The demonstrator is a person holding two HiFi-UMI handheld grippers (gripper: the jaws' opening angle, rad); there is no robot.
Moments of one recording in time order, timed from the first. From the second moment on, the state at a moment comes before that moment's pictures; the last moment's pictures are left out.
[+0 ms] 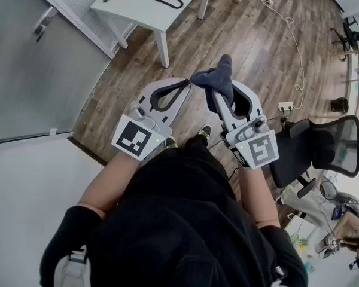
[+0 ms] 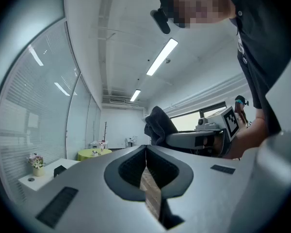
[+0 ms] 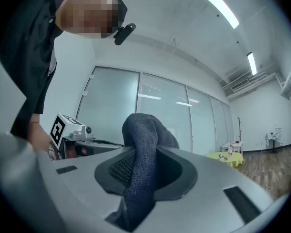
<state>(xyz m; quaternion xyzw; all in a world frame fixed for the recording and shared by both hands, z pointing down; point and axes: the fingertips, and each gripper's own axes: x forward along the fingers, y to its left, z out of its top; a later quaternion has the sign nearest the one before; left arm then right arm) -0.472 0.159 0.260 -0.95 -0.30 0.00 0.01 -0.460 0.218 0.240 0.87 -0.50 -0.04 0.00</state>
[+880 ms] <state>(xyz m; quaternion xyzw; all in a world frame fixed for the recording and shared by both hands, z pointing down) -0.492 0.152 0.257 -0.96 -0.29 0.01 0.00 -0.479 0.215 0.240 0.87 -0.49 -0.03 0.00</state>
